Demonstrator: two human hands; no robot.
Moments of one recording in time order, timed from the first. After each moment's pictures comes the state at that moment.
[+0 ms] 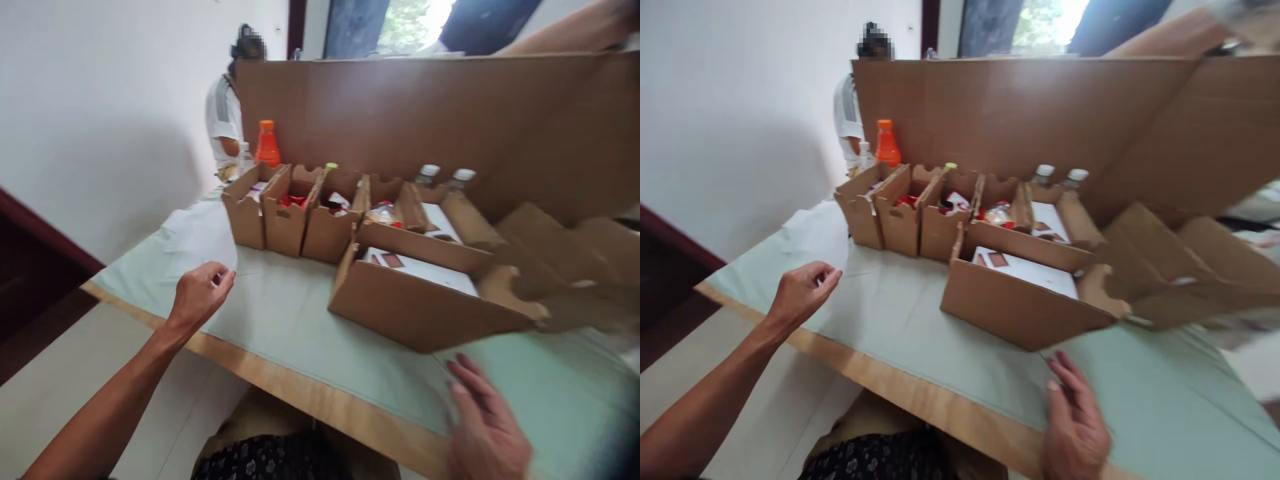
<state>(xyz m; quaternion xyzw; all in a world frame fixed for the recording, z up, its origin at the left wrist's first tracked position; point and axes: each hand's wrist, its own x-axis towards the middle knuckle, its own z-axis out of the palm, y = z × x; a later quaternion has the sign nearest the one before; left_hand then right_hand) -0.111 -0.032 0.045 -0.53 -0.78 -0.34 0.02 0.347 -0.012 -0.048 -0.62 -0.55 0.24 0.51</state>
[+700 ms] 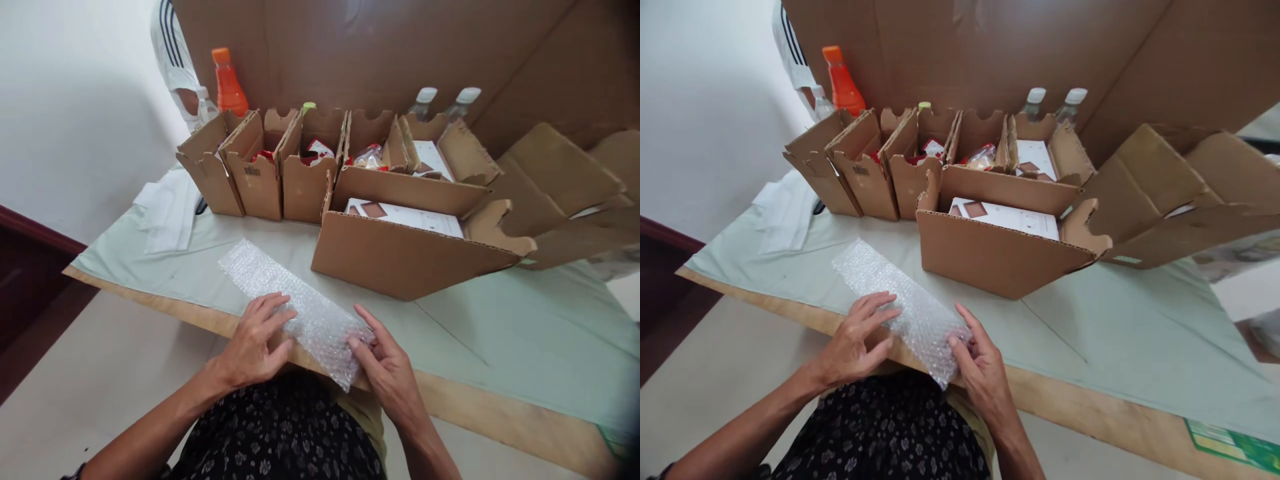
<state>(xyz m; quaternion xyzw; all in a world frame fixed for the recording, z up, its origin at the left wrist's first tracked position) 0.030 -0.093 -0.019 -0.76 -0.54 -0.34 -0.13 0.286 -0.051 -0.021 -0.53 -0.51 0.57 0.36</state>
